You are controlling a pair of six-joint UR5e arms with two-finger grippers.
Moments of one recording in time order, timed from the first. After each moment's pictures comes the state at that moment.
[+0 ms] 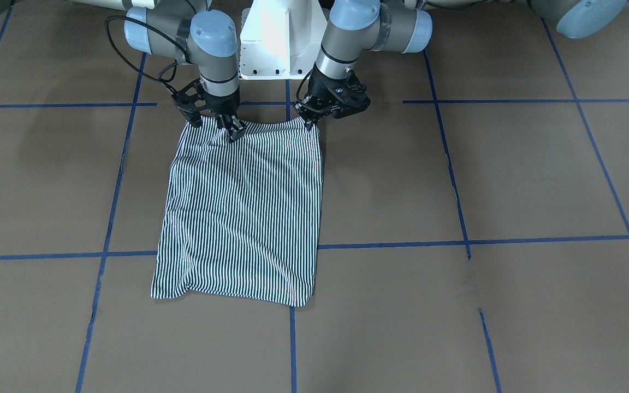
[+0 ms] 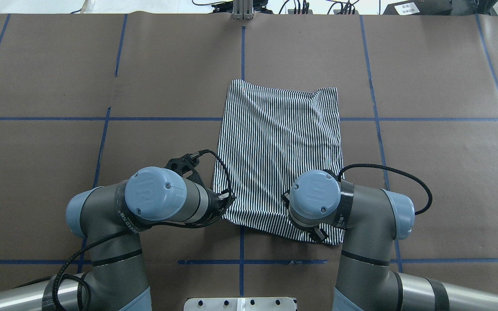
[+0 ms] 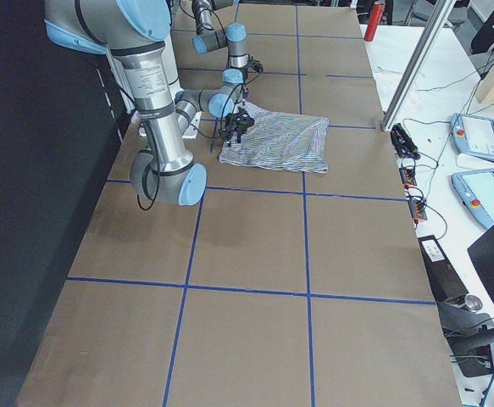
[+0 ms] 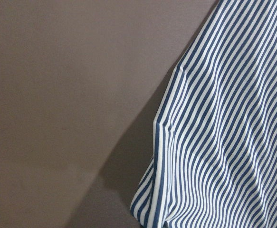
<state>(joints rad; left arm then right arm) -0.33 -2.12 -1.80 -1.83 -1.75 -1.88 0.33 -1.10 1.82 -1.64 1.77 2.25</state>
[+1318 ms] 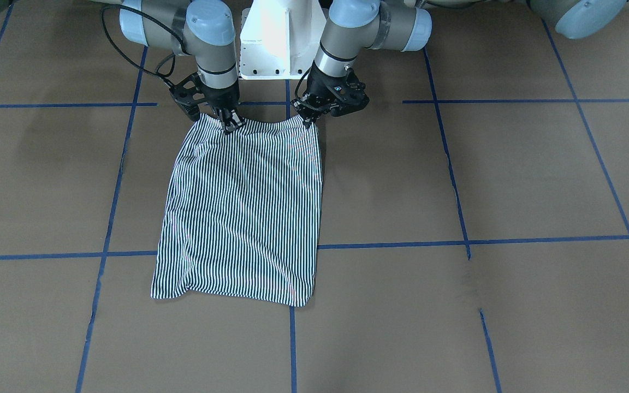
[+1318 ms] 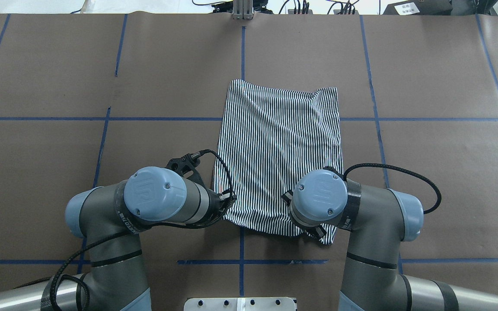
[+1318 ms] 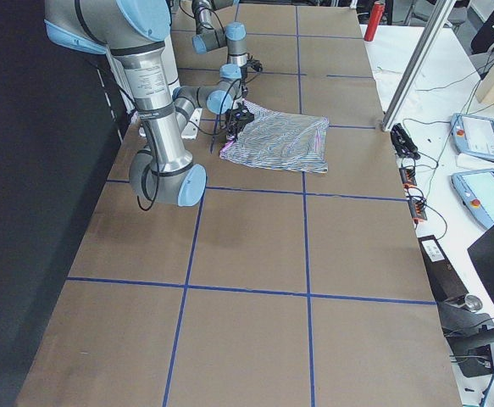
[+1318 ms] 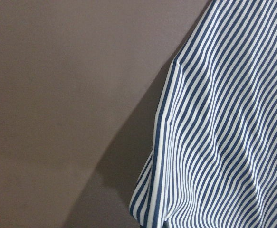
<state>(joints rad) -0.33 -2.12 -1.82 -1.82 -1.76 -1.88 0.32 -1.11 1.89 -1.64 1.75 2.25</state>
